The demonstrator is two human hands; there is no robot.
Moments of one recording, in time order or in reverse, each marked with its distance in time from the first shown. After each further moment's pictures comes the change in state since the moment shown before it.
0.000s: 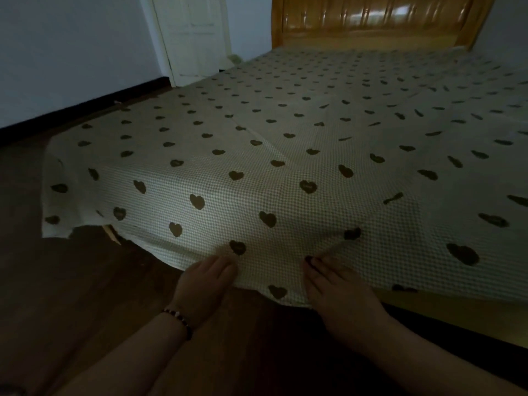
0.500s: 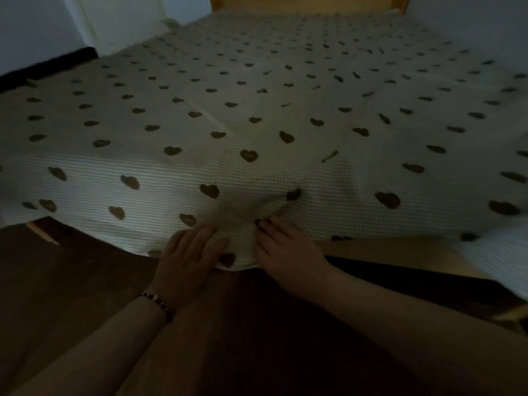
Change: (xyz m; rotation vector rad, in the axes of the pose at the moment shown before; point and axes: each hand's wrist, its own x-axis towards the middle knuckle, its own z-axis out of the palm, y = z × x) left_hand 0.030 0.038 0.001 -0.048 -0.001 0.050; right_hand 0.010 0.001 0.005 -0.144 0.155 -0.030
